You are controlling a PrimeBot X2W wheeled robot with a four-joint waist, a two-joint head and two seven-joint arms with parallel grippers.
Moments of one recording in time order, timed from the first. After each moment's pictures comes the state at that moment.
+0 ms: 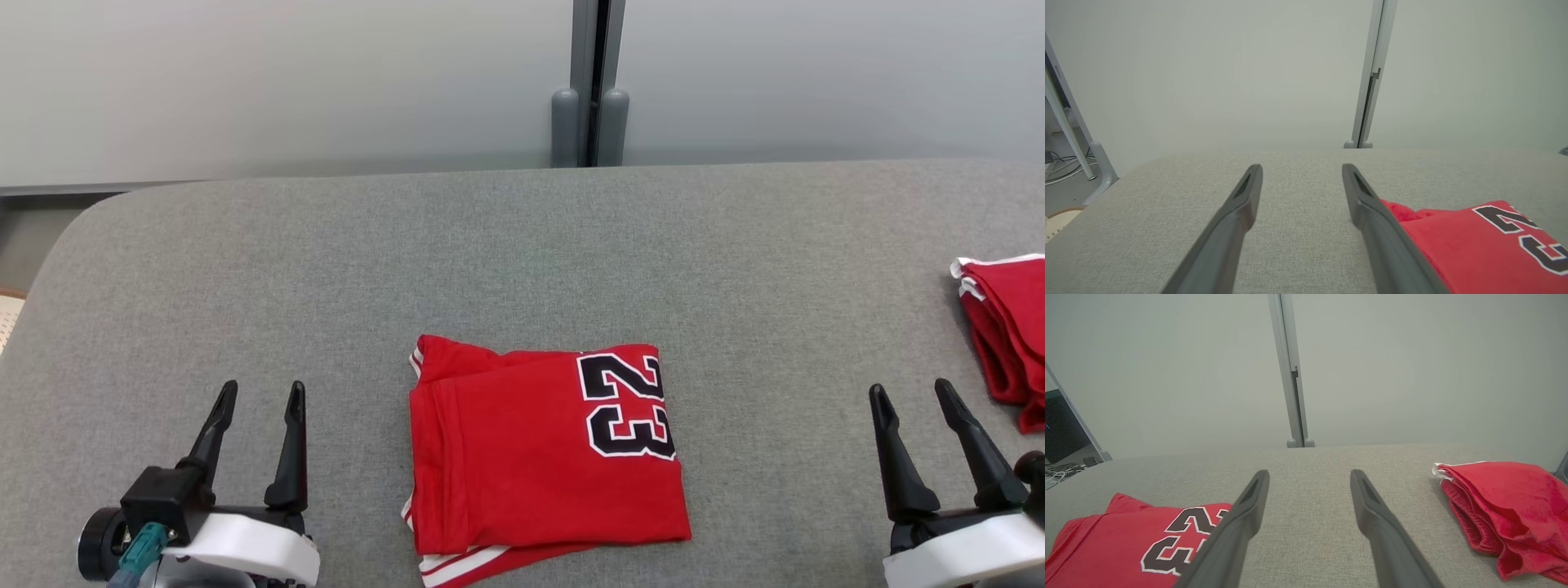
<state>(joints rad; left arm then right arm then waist) -0.05 0.13 -0.08 0.20 -0.25 -0.03 -0.25 0.07 -0.22 0.03 -0.02 0.34 0.13 -0.05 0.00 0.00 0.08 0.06</state>
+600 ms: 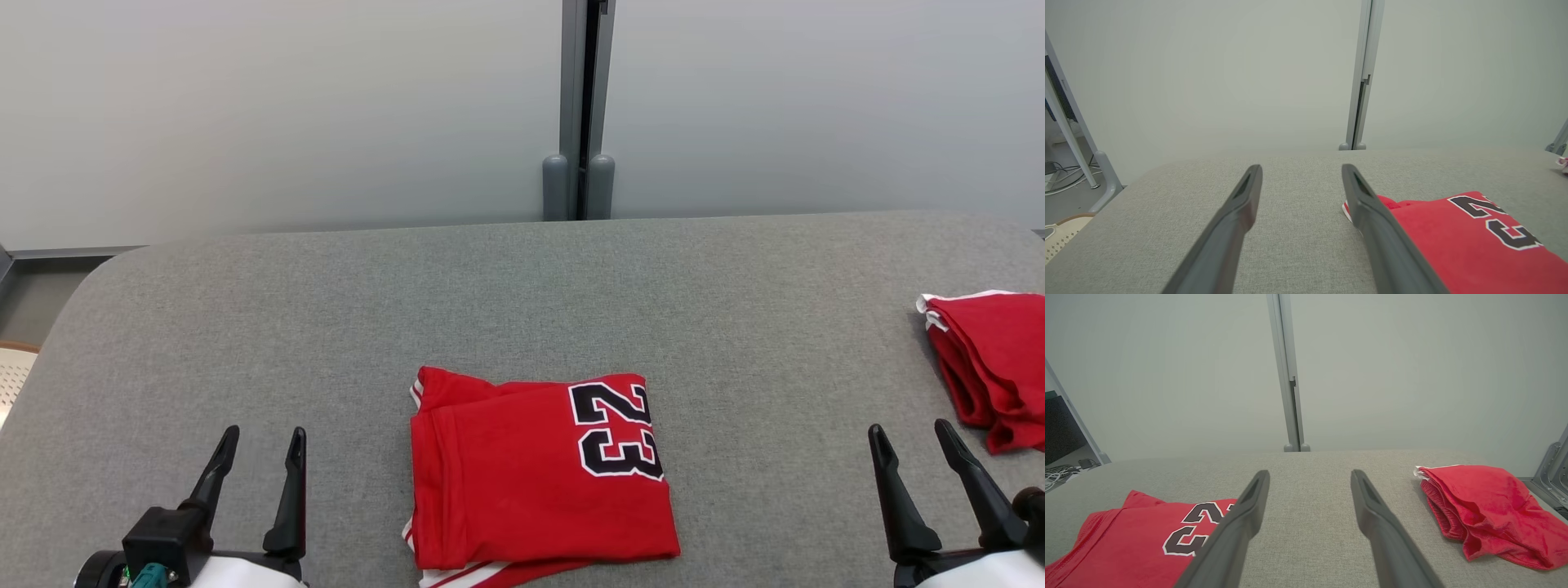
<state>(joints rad) 0.06 0.17 -0.09 0.13 -0.26 -0.02 -0.21 0.18 -0.18 0.00 -0.11 0.29 0.13 0.02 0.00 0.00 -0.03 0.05</state>
